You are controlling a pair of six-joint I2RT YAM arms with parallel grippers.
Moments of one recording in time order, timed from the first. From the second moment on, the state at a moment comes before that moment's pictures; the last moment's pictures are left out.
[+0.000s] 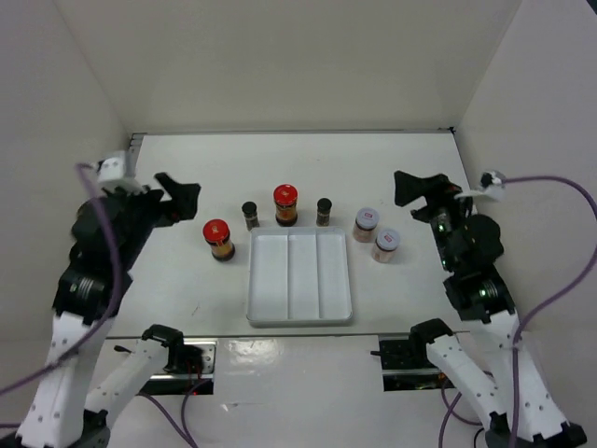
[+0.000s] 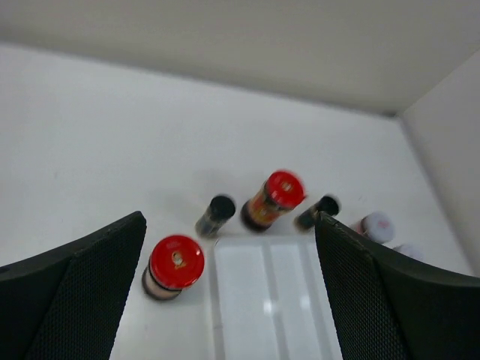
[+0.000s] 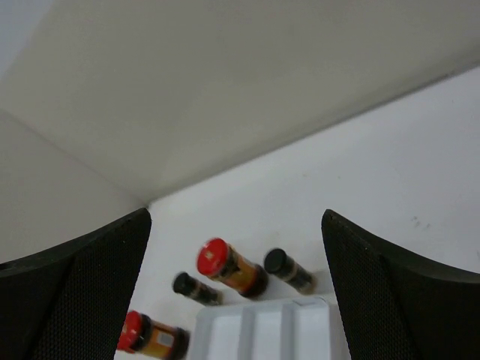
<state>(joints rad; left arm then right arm) -0.23 0.67 1.13 -0.54 -0.08 -0.40 0.29 0.57 0.83 -0.14 0.22 0.64</state>
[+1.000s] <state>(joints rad) -0.30 1.31 1.12 -0.82 -0.12 -0.32 0.35 1.29 1.14 -0.35 0.01 0.43</state>
